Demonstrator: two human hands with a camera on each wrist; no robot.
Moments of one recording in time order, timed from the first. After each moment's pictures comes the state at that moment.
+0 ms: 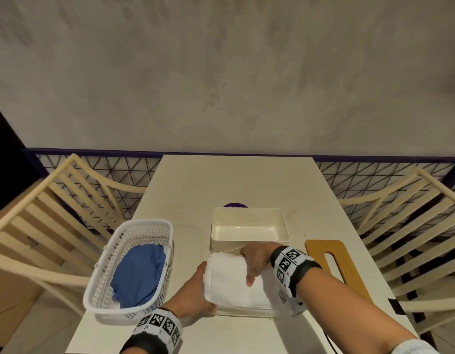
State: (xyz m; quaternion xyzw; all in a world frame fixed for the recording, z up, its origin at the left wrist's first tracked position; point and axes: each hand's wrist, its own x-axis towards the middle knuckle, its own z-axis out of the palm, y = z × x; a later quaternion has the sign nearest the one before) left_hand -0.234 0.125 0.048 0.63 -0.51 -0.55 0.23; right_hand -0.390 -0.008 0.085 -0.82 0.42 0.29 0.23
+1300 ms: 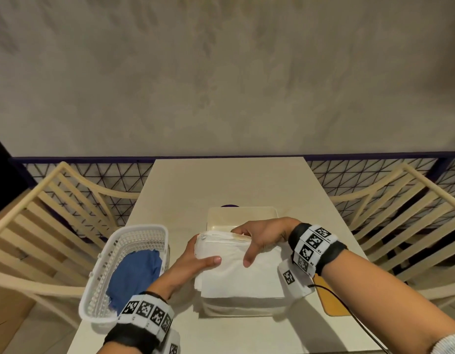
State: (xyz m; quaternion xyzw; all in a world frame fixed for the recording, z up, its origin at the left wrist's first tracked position) left_hand -0.219 0.098 0.097 0.54 -0.45 -0.58 0.40; right_hand -0.411 -0.001 0.166 -0.75 0.36 0.12 0.55
